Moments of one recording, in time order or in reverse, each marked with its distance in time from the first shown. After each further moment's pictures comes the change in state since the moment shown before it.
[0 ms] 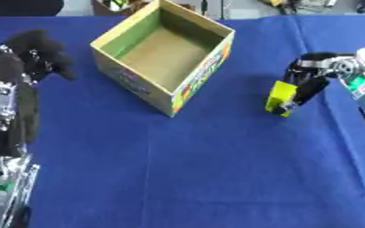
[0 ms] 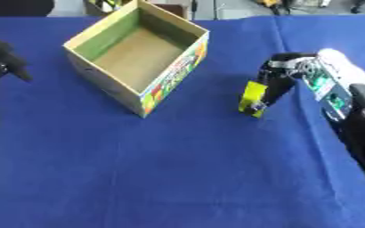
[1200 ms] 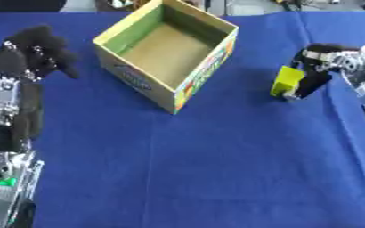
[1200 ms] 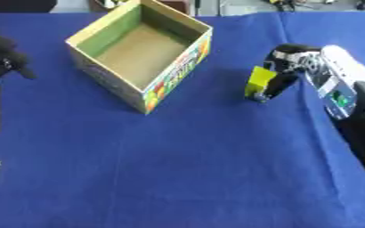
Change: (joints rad) left arm -0.001 -0.008 0.000 0.000 0.004 0.003 0.000; right arm 0.000 -0.003 -0.002 -0.038 -0.040 0.072 -0.119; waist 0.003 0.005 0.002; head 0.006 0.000
